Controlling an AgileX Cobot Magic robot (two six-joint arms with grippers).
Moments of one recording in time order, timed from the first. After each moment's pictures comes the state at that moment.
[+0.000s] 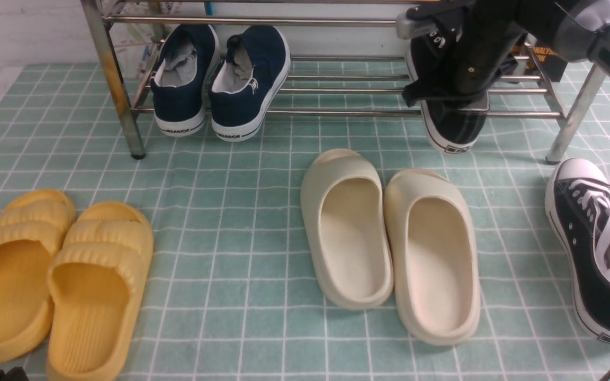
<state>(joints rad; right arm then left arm) 0.29 2.28 -2.26 0.00 1.15 -0.04 0.00 -0.01 0.03 -0.06 0.38 -0.11</state>
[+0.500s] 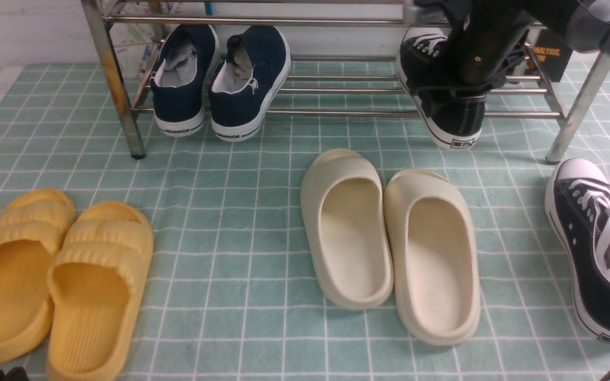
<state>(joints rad) 0.29 2.24 -2.27 0.01 1.20 -0.02 0.00 -0.01 0.03 -0.06 0.38 -0.11</state>
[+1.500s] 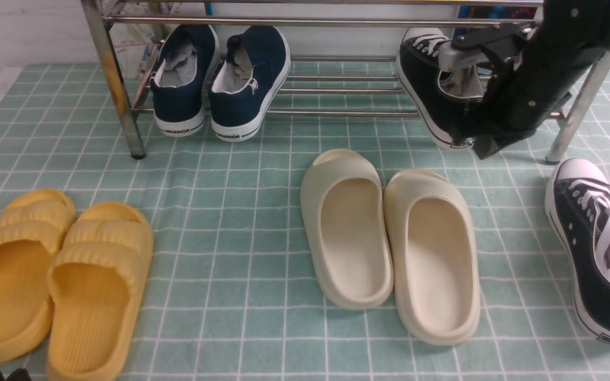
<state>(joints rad) 0.26 1.97 -1.70 0.06 0.95 -0.14 0.00 -0.01 0.03 -0.06 0.38 -0.11</state>
